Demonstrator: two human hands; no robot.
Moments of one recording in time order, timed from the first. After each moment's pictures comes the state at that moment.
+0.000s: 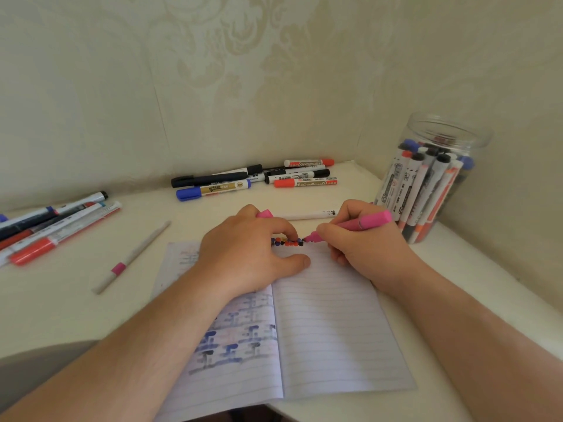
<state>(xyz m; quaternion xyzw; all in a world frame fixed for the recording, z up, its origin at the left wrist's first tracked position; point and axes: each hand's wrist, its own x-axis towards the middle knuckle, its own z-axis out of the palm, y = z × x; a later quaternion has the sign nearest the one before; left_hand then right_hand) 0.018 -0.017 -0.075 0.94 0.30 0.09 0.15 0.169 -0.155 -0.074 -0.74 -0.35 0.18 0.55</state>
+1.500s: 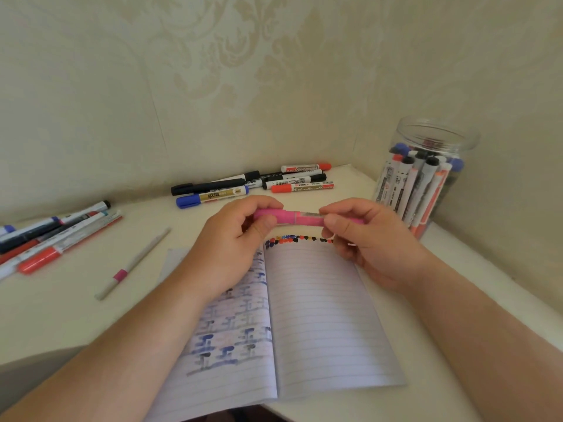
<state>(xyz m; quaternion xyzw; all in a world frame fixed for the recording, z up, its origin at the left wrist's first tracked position) 0.006 -0.005 -0.079 0.84 0.20 0.32 0.39 0.181 -0.166 -0.067 -0.62 -0.35 0.30 0.63</state>
